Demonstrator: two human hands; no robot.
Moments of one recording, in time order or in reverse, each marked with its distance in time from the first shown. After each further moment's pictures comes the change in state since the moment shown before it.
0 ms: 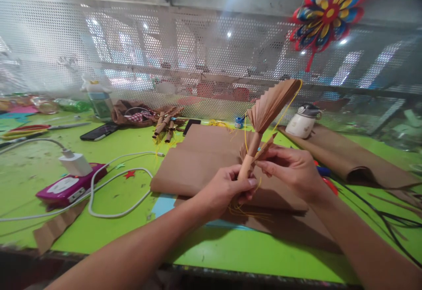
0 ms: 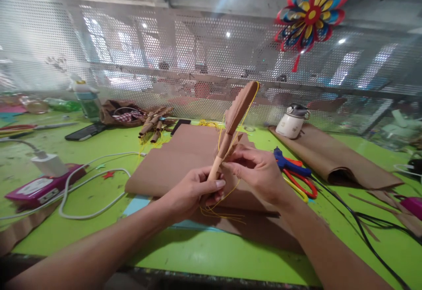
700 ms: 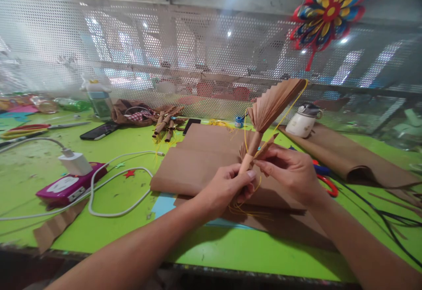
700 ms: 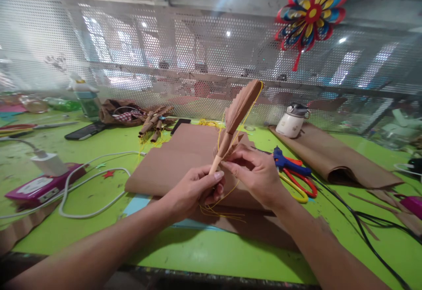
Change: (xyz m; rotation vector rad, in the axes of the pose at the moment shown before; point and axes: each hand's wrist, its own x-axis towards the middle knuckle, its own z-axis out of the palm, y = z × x) left_hand 0.000 -0.001 0.002 0.011 0.021 0.017; right_hand -0.004 0.002 0.007 -0.092 0.059 -0.067
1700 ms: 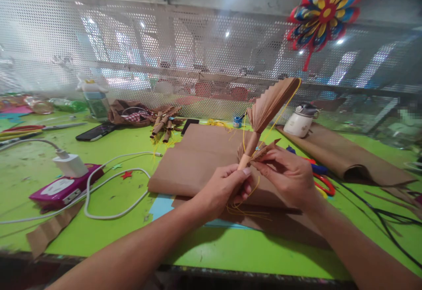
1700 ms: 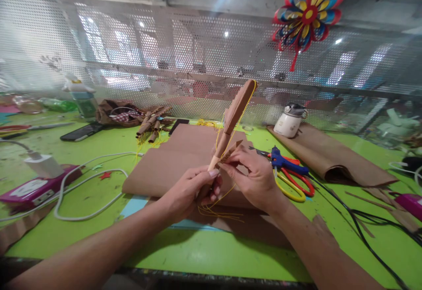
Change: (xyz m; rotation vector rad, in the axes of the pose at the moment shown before) left_hand -0.002 0.005 0.000 0.055 -0.002 0.038; right_hand -0.006 0.014 0.005 -0.128 0.082 -0.229
